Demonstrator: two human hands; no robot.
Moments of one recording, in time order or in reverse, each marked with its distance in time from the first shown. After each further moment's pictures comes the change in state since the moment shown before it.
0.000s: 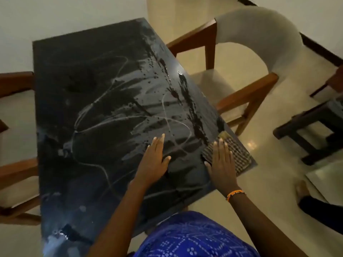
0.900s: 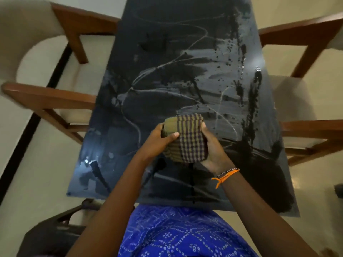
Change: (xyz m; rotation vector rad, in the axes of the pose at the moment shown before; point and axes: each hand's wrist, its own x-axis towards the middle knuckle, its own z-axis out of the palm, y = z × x) left_hand -0.022 -0.025 -0.041 -0.793 0.301 -0.577; right_hand 0.071 -0.125 -0.056 1.880 -1.091 0.231
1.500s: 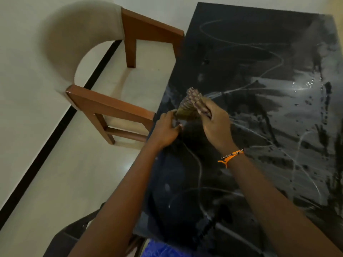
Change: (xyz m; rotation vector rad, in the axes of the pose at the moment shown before) left_hand 0.065 0.011 -0.208 0.347 0.262 0.126; right_hand 0.176 0.015 0.190 -1.296 0.057 -0.841
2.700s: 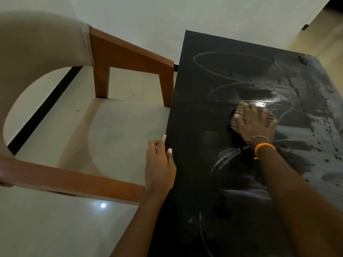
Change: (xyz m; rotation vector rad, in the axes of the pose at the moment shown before) left_hand 0.170 -0.073 -0.001 0.023 0.338 0.050; right_hand 0.218 0.192 0.003 -0.915 0.020 0.500
